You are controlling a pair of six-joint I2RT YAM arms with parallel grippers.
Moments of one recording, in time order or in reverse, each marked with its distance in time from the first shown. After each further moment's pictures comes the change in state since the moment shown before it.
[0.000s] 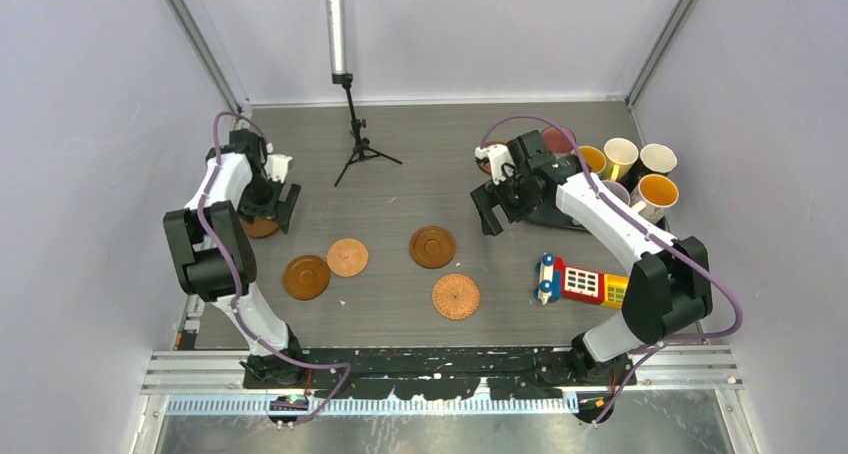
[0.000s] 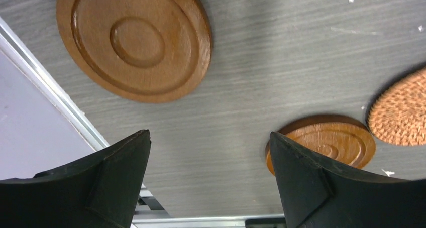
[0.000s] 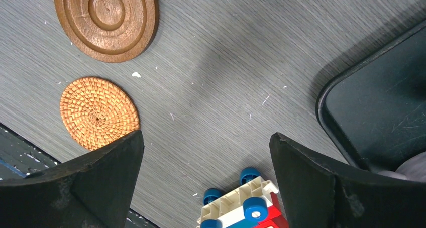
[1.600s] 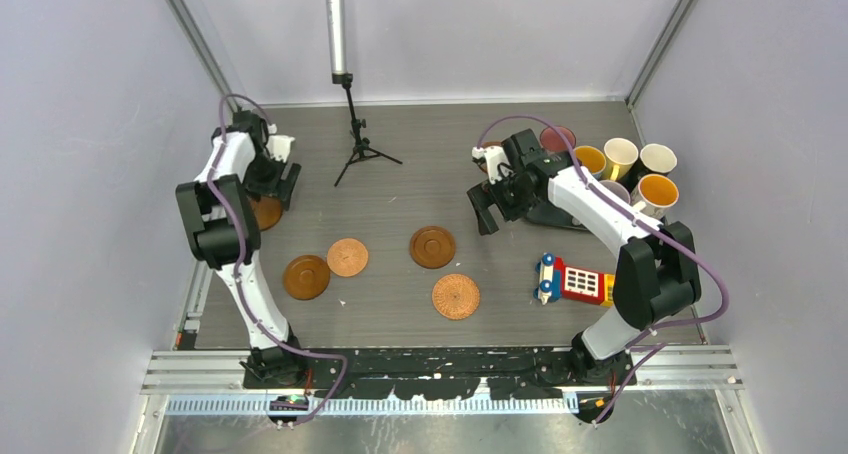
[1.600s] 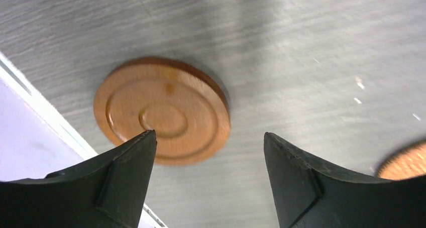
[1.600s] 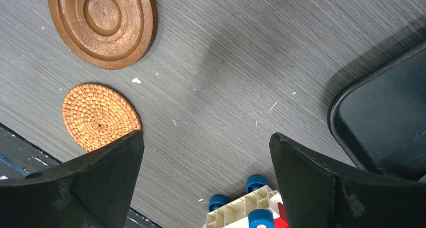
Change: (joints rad) left arm 0.002 0.323 0.309 0.031 0.029 0.030; right arm -0.009 0.082 0.025 0.003 -0.016 0.028
